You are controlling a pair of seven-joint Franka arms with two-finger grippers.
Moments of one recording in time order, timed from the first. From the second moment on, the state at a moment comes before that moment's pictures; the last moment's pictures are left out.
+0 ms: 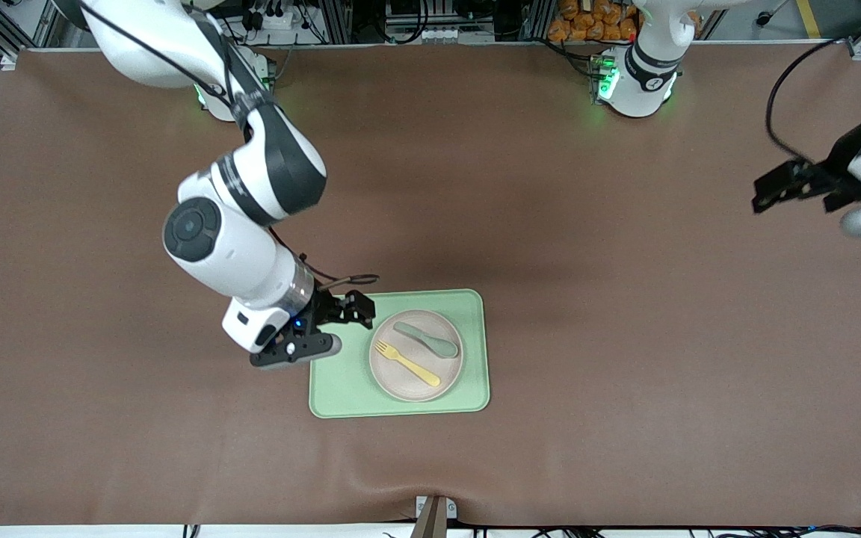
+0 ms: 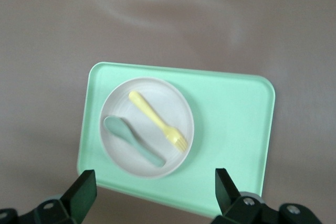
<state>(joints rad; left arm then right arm) 0.00 0.11 -0.11 -1.33 0.02 1.37 -0.08 0.41 0.66 0.05 -1.22 0.19 2.11 0.15</state>
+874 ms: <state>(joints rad) -0.02 0.03 -0.04 -1.37 0.00 1.31 0.02 0.49 0.93 0.05 -1.20 0.08 2.48 -0.11</state>
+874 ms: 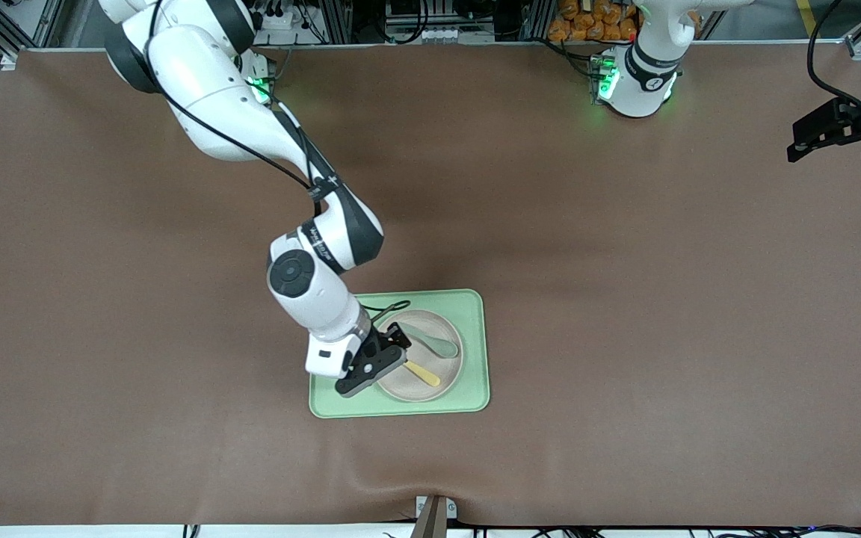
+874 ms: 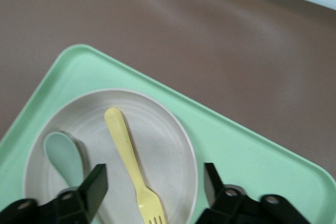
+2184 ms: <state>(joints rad) -0.02 0.05 -0.04 -1.37 0.00 1.35 0.02 0.60 1.06 -0.03 -1.17 0.06 2.63 -0.12</state>
